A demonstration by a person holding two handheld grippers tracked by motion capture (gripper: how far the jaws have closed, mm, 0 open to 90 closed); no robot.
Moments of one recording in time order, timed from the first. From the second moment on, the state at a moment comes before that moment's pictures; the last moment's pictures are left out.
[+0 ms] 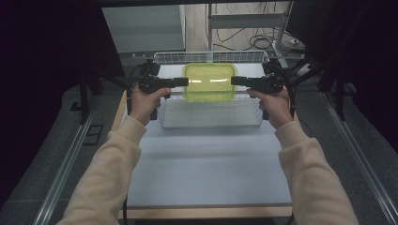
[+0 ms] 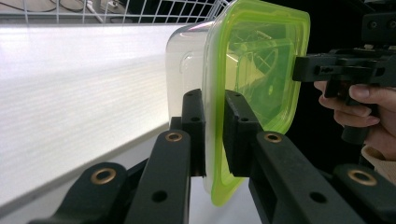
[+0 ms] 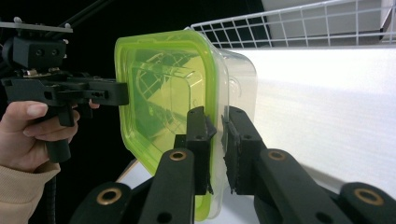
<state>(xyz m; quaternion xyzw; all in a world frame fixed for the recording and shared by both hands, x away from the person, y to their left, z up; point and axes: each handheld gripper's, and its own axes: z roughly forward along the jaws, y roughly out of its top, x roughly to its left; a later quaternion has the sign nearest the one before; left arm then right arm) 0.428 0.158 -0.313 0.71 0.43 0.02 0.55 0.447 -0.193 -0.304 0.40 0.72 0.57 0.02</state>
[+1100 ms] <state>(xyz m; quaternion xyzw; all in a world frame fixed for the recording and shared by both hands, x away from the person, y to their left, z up) 0.481 0.154 -0.323 0.69 0.48 -0.01 0.53 0.504 -0.189 -0.312 0.46 0.70 0.54 0.00</state>
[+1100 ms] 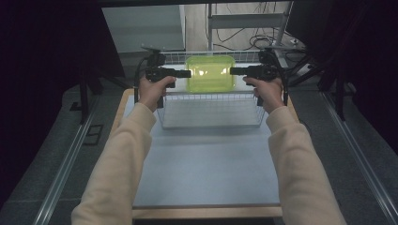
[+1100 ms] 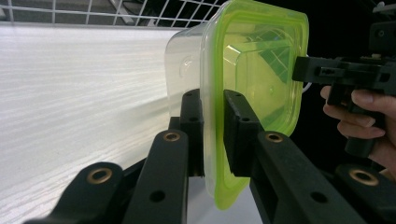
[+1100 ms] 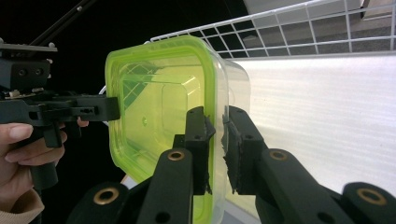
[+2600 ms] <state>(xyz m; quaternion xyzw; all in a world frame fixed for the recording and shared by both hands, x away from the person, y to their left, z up) 0.415 0.172 -0.319 0.69 0.45 0.10 0.56 0.453 -0.207 -0.308 0.38 0.74 0.55 0.08</state>
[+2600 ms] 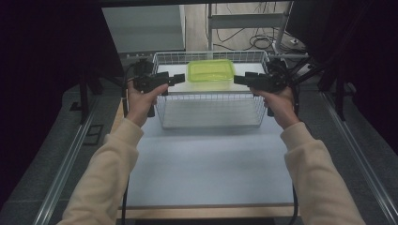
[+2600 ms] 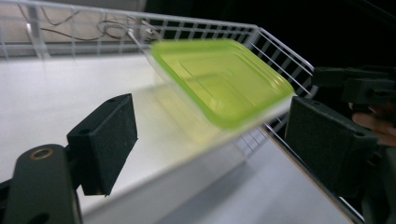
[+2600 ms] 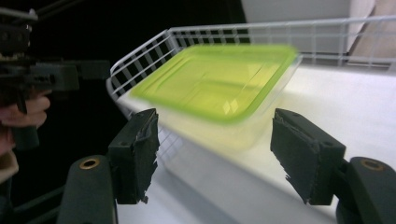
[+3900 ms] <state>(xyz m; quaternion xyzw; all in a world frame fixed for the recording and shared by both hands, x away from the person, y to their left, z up) 0.279 0.169 -0.486 0.76 0.42 0.07 0.49 0.330 -0.237 -0.473 0.32 0.81 0.48 0.05</state>
